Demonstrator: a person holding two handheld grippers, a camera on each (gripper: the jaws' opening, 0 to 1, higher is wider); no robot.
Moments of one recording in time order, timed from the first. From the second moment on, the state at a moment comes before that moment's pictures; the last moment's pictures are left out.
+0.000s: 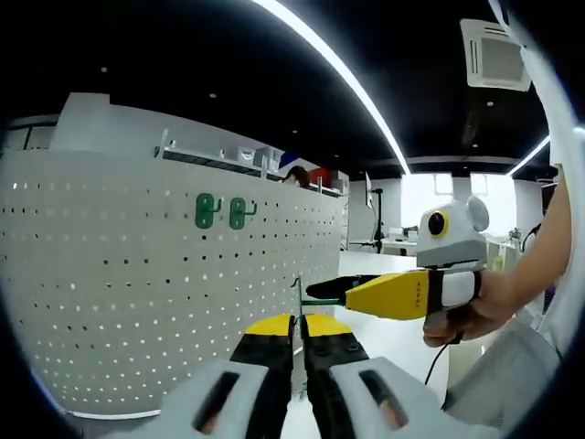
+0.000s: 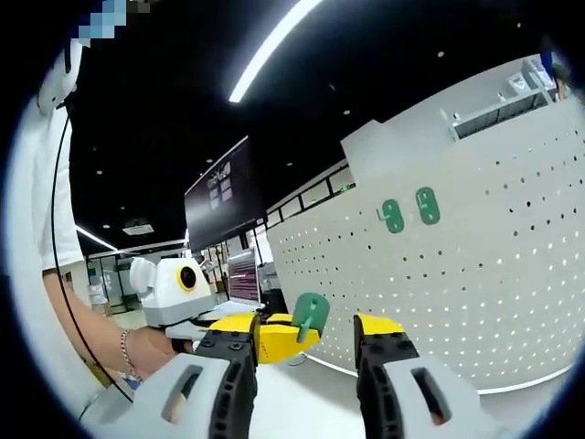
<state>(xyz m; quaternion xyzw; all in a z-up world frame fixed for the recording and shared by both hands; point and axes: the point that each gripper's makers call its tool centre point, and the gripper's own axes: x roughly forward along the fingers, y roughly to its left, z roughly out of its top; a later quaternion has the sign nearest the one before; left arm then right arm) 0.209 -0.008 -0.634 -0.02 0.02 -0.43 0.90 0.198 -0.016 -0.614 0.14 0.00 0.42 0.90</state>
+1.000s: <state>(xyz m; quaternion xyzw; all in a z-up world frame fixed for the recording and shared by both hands) 0.209 -0.009 -0.632 -0.03 0.02 -0.42 0.90 0.205 -0.008 -0.617 0.11 0.01 0.41 0.90</state>
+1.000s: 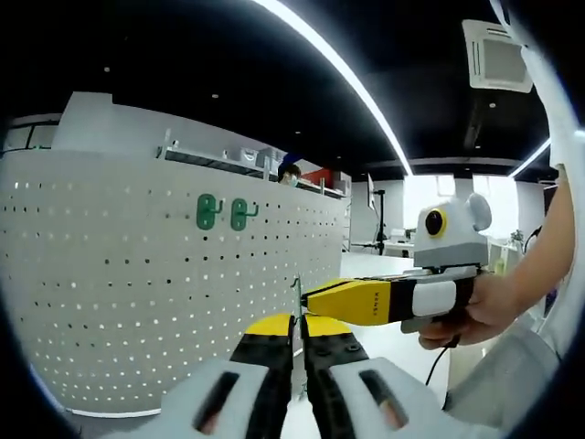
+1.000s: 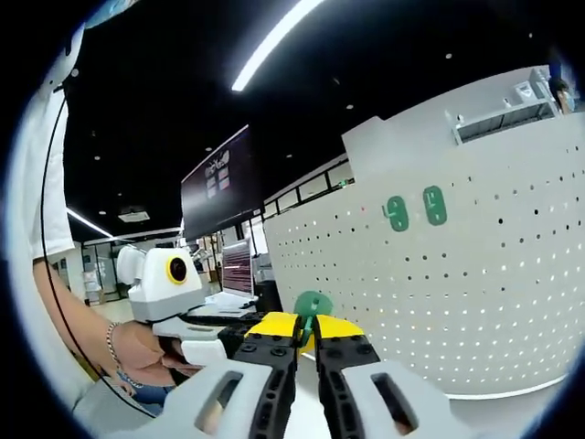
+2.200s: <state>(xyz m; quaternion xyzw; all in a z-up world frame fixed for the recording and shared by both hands) 0.209 -0.010 -0.643 0.01 0.03 -0.41 0.91 0.208 -0.010 -0.617 0.09 0.02 0.39 0.91</state>
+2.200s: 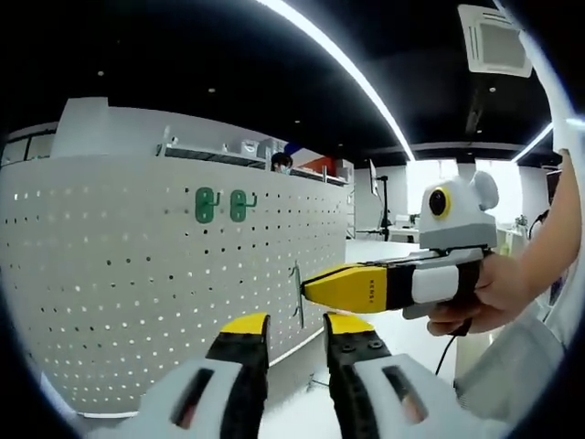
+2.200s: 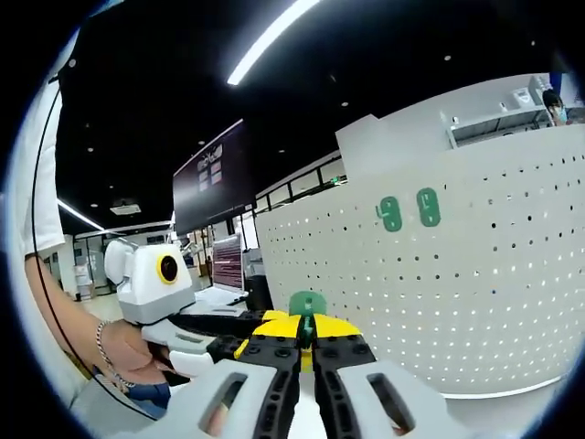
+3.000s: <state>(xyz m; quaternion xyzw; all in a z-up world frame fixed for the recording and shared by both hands) 0.212 -0.010 -0.662 0.01 0.07 -0.40 0.91 0.209 -0.013 -0.613 0.07 0.01 0.39 0.92</state>
